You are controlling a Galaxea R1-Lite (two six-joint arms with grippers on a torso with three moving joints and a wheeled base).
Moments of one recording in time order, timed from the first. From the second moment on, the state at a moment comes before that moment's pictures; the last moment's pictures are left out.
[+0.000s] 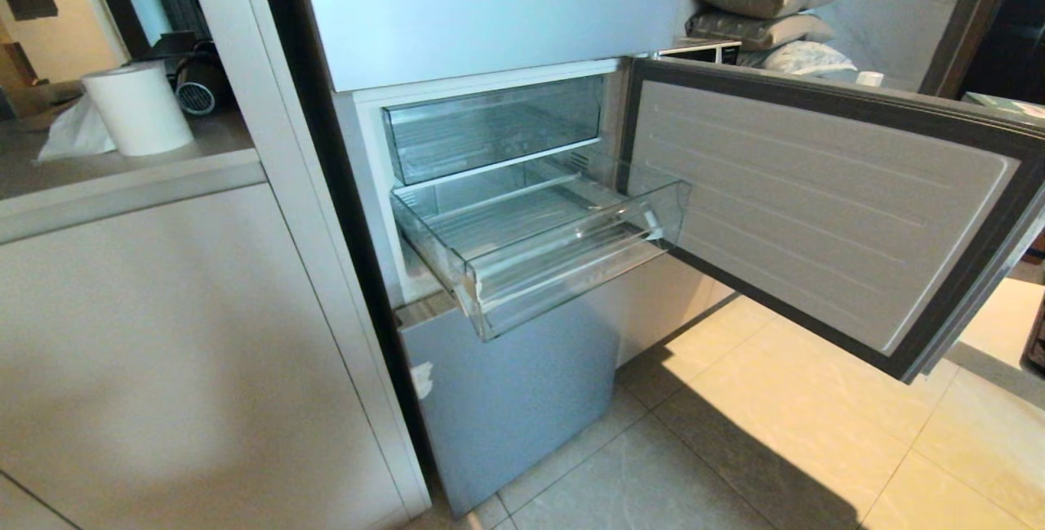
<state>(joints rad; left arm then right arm) 0.00 0.00 0.00 0.00 0.00 0.01 0.00 0.00 0.00 0.01 0.00 -0.04</state>
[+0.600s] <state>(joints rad) 0.00 0.00 0.00 0.00 0.00 0.01 -0.11 0.55 -0.15 -0.20 -0.18 0.19</state>
